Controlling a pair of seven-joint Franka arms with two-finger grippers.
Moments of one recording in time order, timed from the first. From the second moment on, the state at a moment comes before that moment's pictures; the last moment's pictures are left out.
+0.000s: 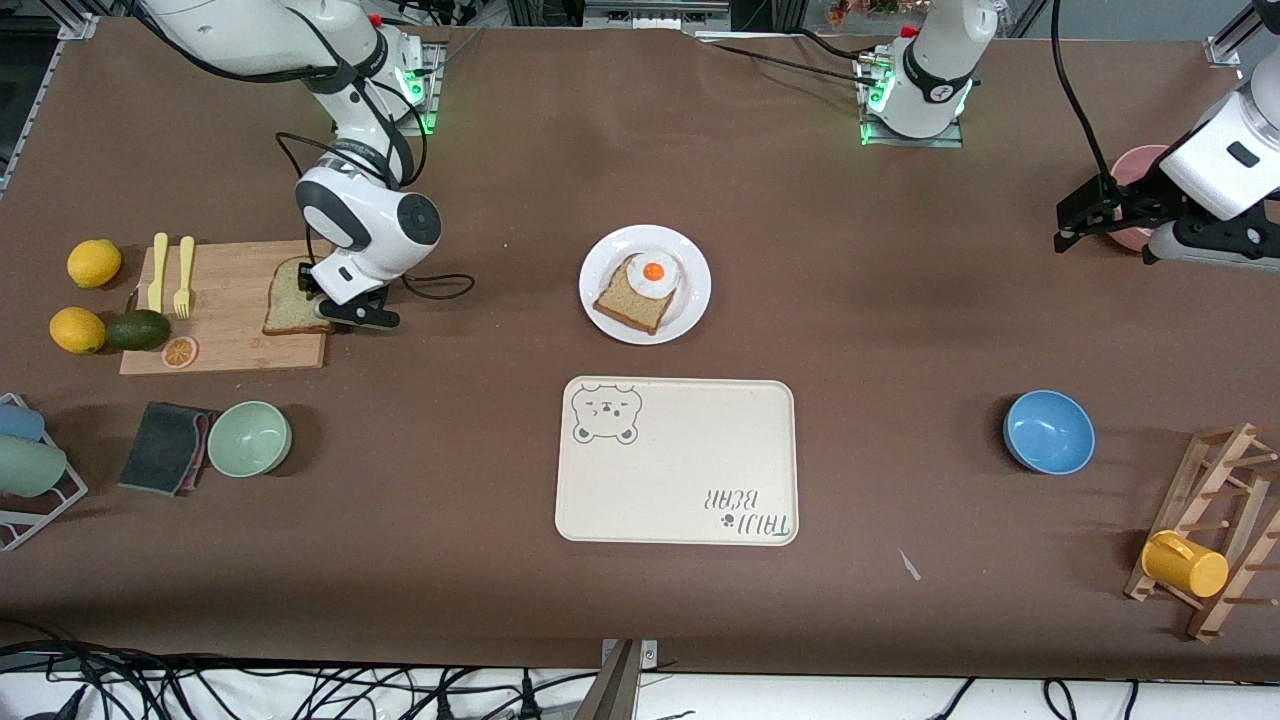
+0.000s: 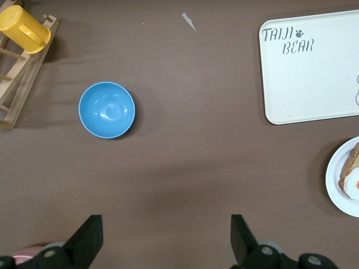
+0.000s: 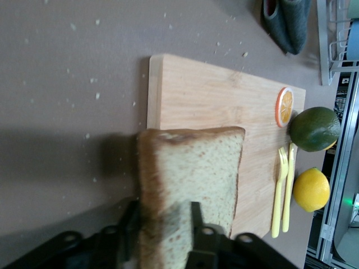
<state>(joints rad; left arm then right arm) 0.04 -0.06 -0.08 -1.70 -0.02 1.65 0.08 0.05 0.36 0.26 -2.36 -1.06 2.11 1.07</state>
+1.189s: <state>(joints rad) 0.04 -0.06 -0.08 -1.70 -0.02 1.65 0.08 0.06 0.15 0.57 -2.11 -0.66 1.88 0.76</state>
